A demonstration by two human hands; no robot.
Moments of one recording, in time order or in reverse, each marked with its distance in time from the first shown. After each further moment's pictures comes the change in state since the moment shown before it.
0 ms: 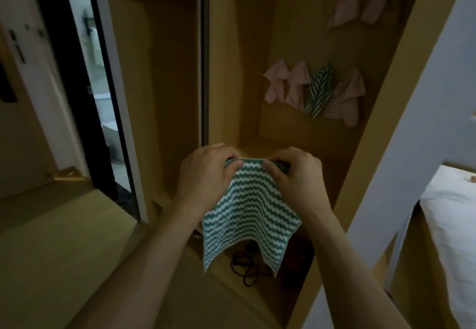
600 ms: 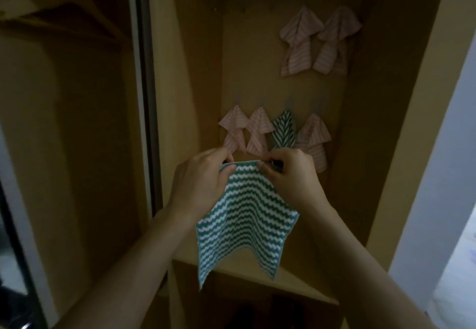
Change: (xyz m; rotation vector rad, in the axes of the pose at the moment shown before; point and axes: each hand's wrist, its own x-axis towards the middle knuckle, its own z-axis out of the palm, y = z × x) left_hand 0.238 -0.109 0.067 -0.105 -0.003 0.290; right_hand 0.221 0.047 0.054 -0.206 0.184 0.071
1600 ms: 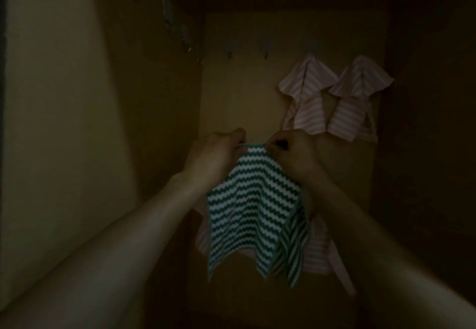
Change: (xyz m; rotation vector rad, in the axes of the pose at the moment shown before) left_hand 0.360 -0.134 0.164 0.160 0.137 0.274; right_hand 0.351 0.171 0.076 0.107 0.139 -0.047
